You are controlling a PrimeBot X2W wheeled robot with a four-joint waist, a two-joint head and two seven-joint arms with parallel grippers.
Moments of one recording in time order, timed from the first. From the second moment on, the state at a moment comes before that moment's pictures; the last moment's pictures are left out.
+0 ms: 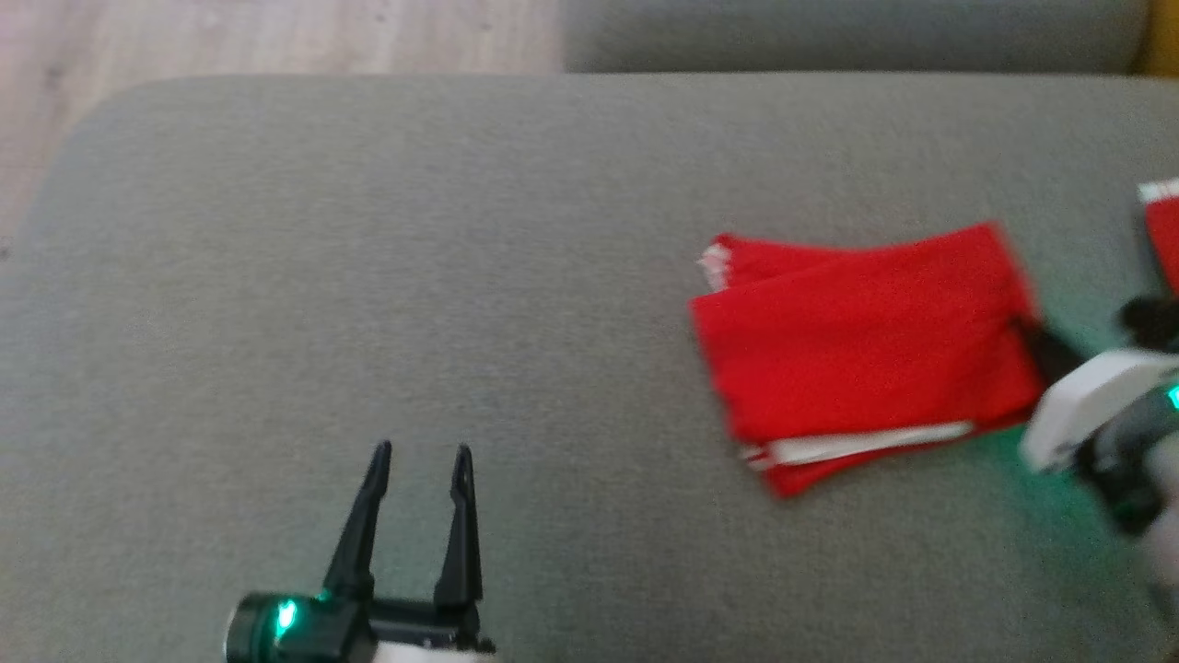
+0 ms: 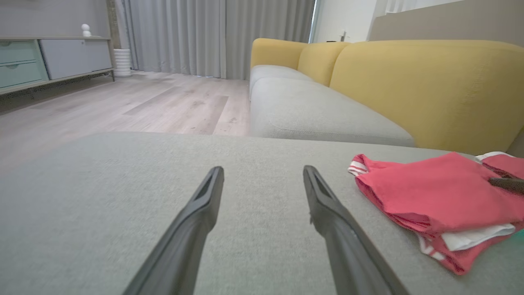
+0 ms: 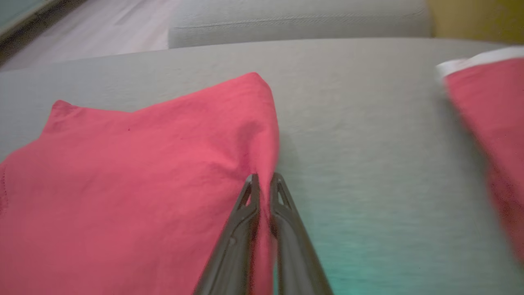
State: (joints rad) left arm 0.13 0.06 -0.34 0.00 -0.18 0.13 -0.25; right arm -0.43 -0.43 0.38 0.74 0.63 0.13 0.04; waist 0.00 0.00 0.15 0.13
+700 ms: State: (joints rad) left arm -0.06 0.06 -0.33 -0.03 -0.17 0.11 -0.25; right arm -0.62 -0.89 0.19 0.59 0.49 0.13 0.17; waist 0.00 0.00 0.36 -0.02
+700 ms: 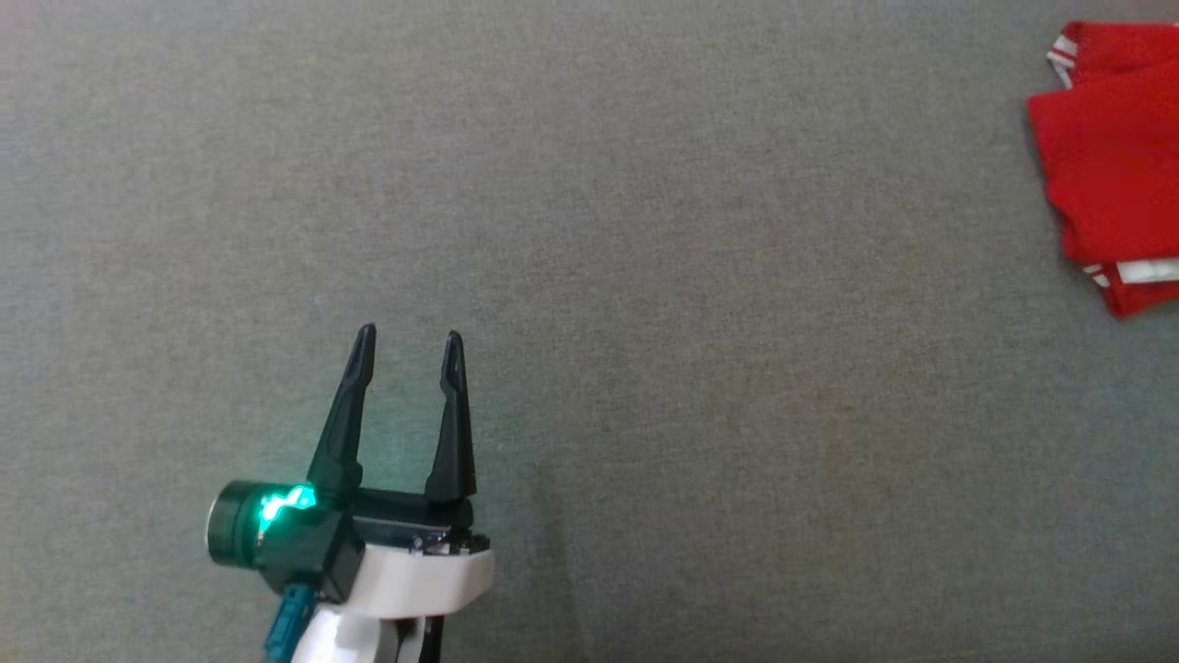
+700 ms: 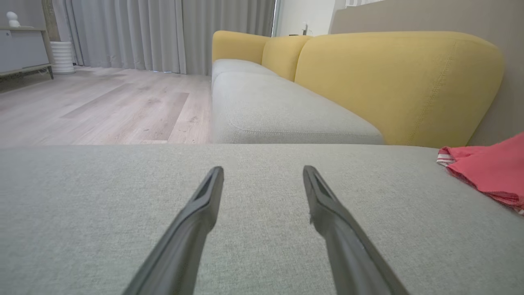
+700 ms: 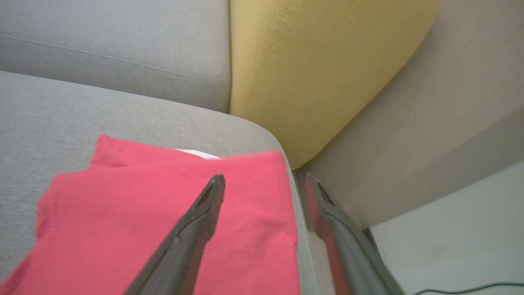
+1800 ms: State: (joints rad) left arm 0.27 0.06 -0.26 0.03 -0.13 0.11 -0.25; right arm 0.23 -0.09 0.12 0.10 0.23 0.13 -0.25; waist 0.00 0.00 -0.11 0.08
